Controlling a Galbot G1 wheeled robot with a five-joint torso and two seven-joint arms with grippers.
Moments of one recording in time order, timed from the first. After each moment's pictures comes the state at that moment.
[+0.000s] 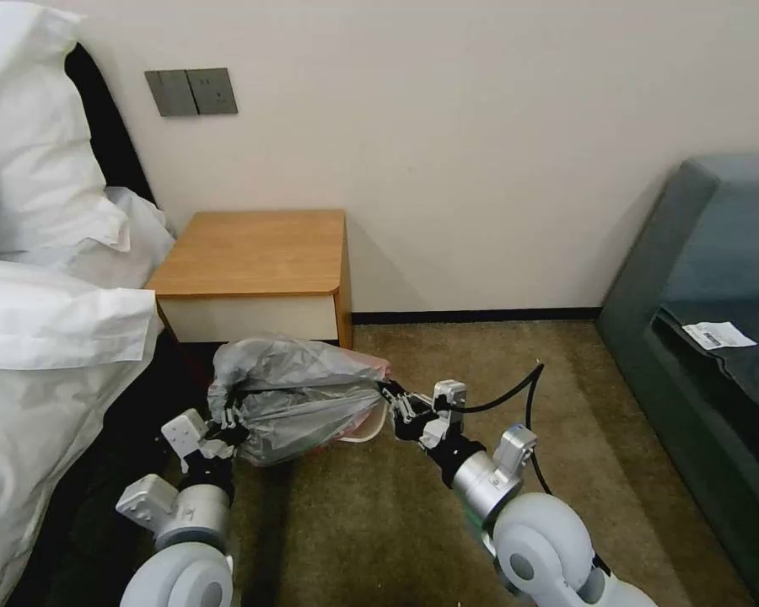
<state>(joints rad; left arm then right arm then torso) 1.65 -1.49 -0.57 -2.27 -0.64 0.19 -0.33 -1.35 1.16 0.08 2.16 0.68 -0.20 0.05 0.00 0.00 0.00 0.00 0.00</state>
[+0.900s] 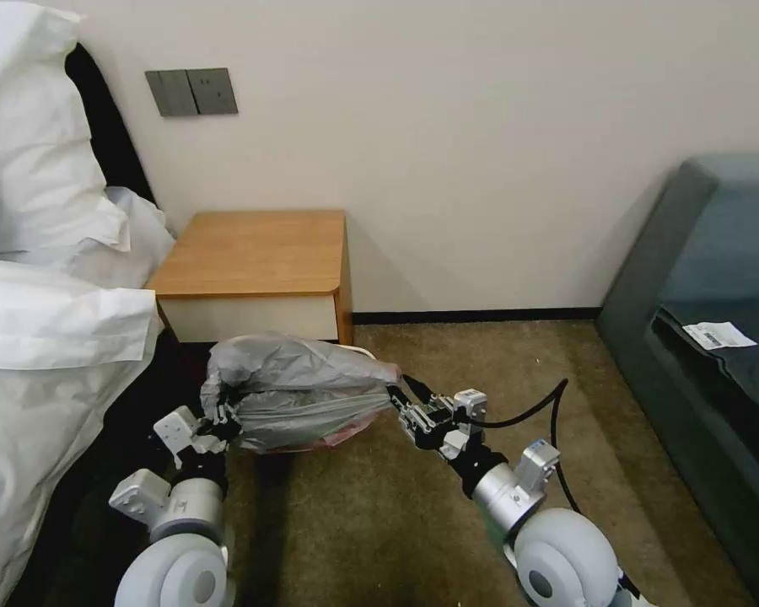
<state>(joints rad) 1.63 -1.48 -0.59 -2.25 -0.68 0.19 -0.34 -1.47 1.15 0.18 2.20 0.58 -0.16 -0.04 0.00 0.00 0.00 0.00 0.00</state>
